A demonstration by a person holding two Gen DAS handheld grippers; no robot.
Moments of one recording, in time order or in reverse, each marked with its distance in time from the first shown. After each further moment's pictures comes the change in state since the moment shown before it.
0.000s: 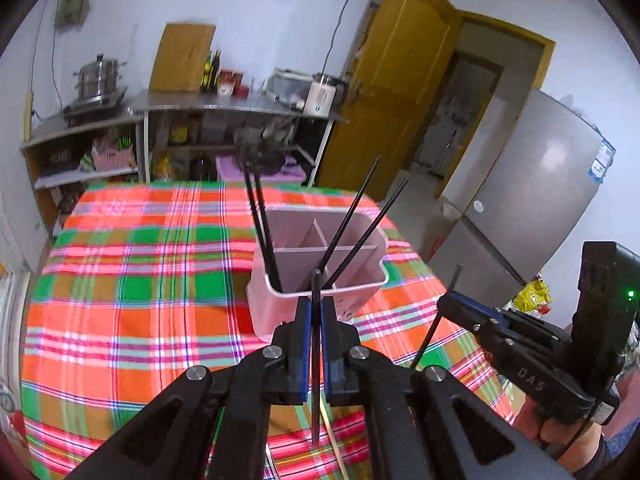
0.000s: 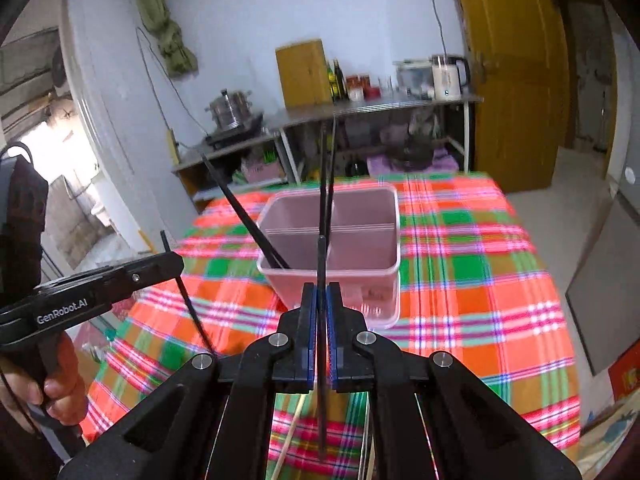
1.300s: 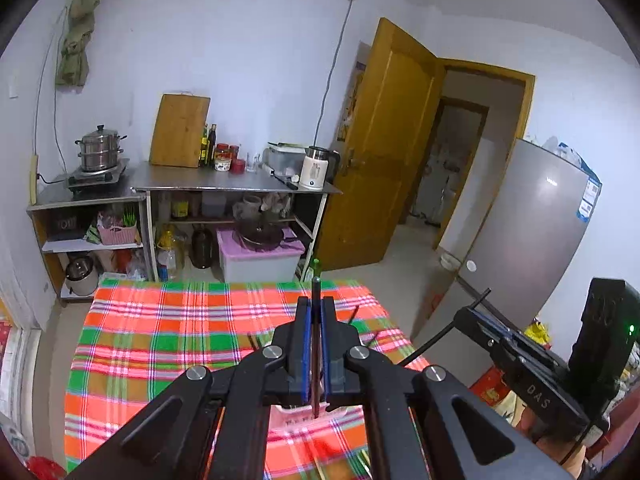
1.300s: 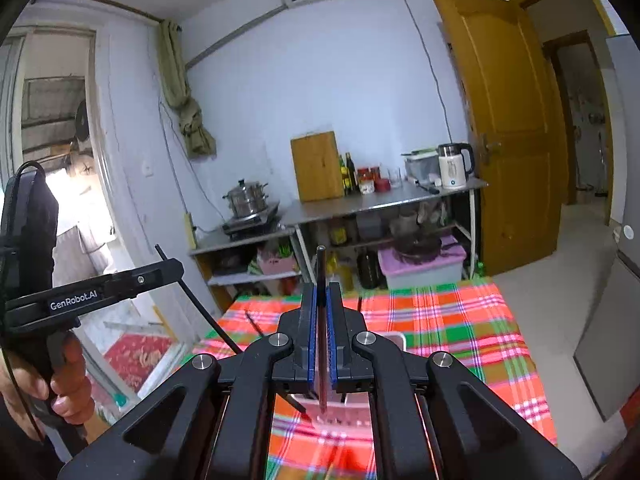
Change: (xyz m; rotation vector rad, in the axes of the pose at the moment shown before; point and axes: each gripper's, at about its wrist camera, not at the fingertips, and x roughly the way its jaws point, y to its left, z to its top) left arm -0.067 -0.017 0.107 0.050 -0.214 0.006; right arm -0.054 0.013 0.085 -0.003 -0.298 0.041
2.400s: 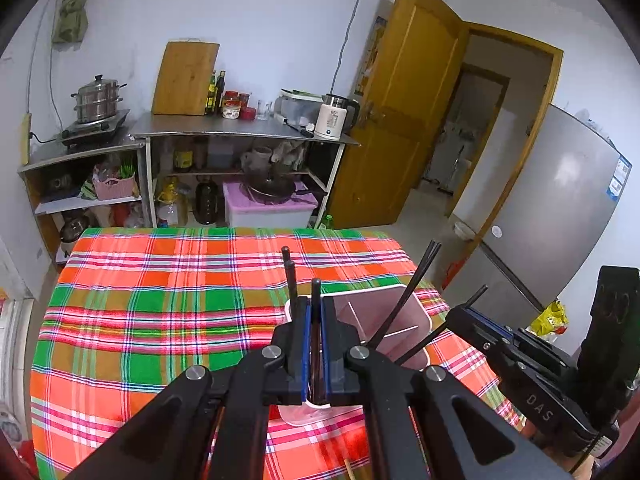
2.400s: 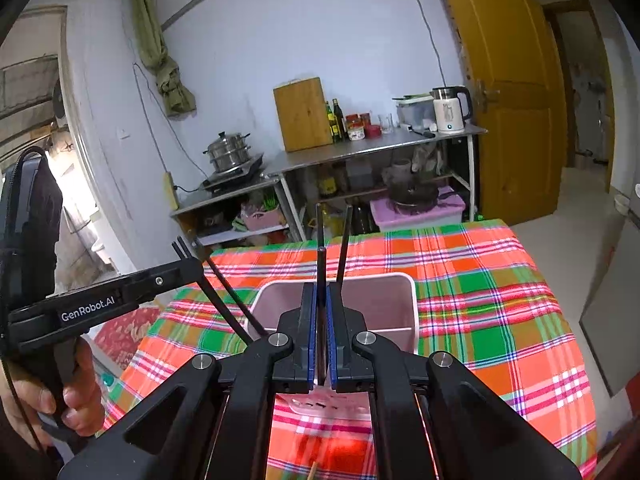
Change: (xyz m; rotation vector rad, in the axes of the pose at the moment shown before) left arm 0.116 0.044 -0.065 -0.037 0.158 0.023; right arm 0.087 -0.031 -0.066 0.031 0.177 -0.028
